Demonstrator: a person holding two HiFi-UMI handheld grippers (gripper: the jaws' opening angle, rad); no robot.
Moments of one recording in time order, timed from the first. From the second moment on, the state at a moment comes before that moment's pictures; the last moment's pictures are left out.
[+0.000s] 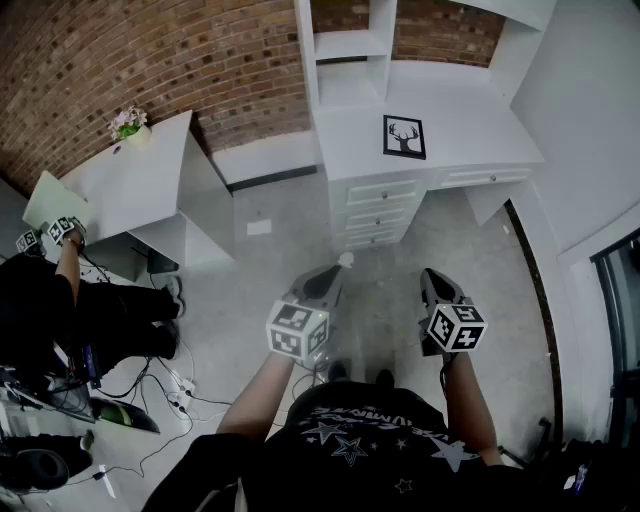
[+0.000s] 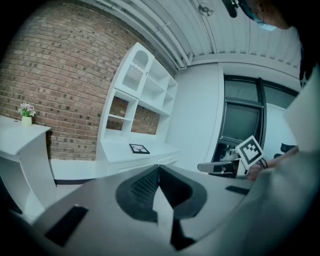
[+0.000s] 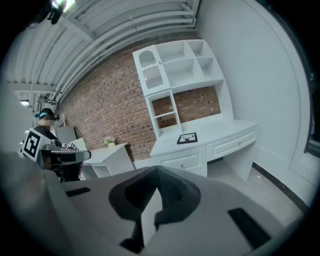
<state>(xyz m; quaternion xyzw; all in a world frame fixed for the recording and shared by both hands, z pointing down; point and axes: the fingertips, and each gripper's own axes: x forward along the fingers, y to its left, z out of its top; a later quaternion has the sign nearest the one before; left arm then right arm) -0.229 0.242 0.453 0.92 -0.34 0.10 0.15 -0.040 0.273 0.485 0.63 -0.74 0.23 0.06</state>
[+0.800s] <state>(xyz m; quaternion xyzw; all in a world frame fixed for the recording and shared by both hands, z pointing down) -0.246 0.231 0.468 0.93 -0.31 0.11 0.16 -0.057 0.274 0.496 0.65 -0.72 0.24 0.04</state>
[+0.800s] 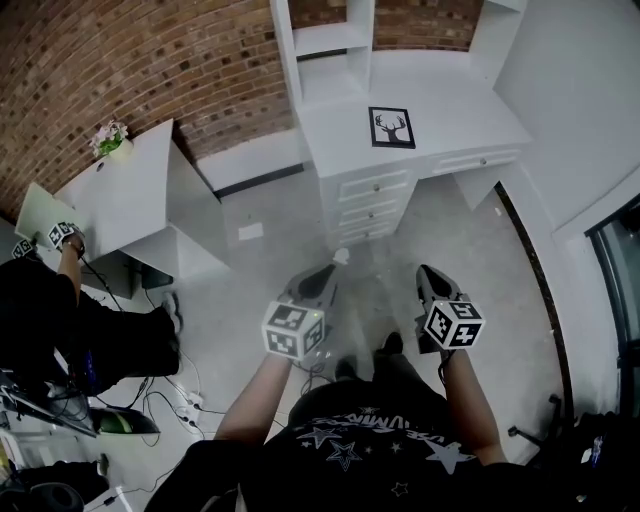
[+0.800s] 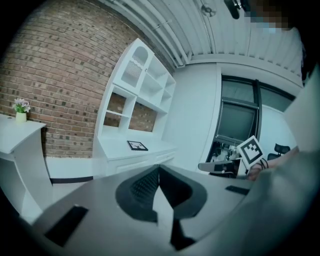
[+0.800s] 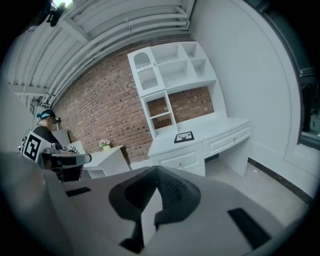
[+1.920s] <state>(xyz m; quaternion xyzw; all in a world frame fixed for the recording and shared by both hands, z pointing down) -0.129 0.086 0.481 0.90 -0.38 0.12 0.19 0.069 0.084 0.515 0.61 -0.74 0.27 0.03</state>
